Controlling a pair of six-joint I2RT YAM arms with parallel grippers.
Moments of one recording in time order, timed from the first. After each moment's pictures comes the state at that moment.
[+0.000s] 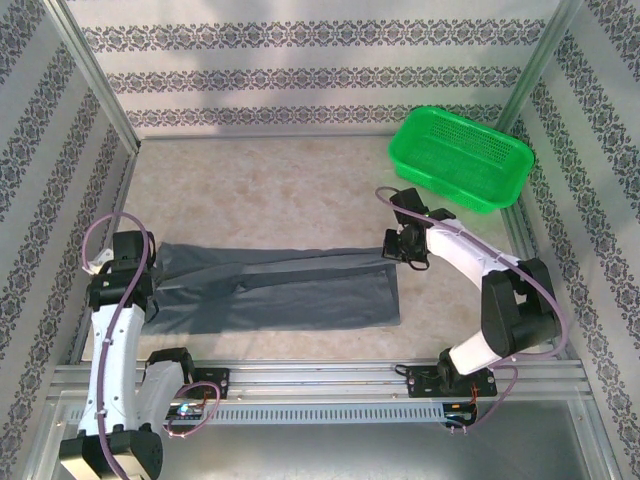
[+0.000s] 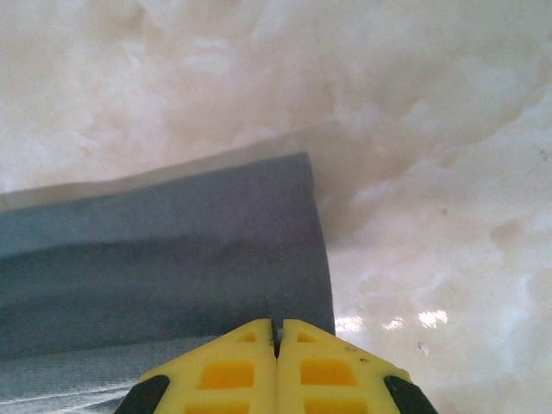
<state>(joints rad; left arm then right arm) 0.21 0.79 0.84 -1.13 -0.37 -0.81 0.31 1.52 0.96 -0.71 -0.02 0.52</state>
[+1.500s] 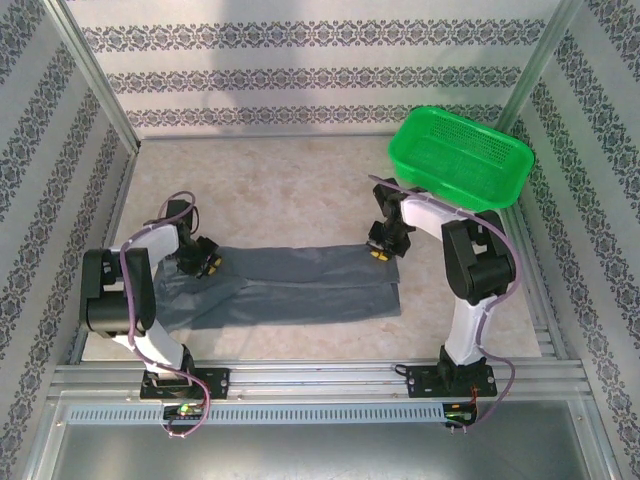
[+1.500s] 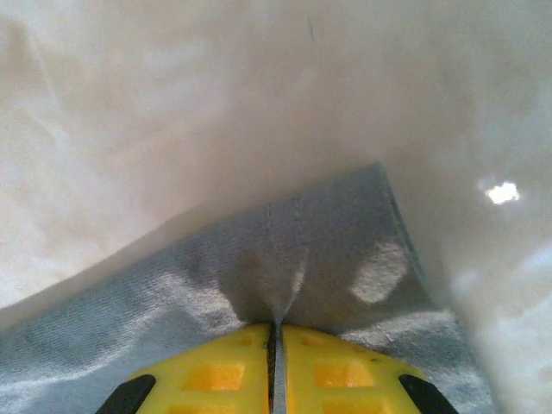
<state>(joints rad) 0.11 1.66 0.91 -0.62 0.28 -0.91 0.29 1.94 1.29 -0.84 -0.17 0.80</state>
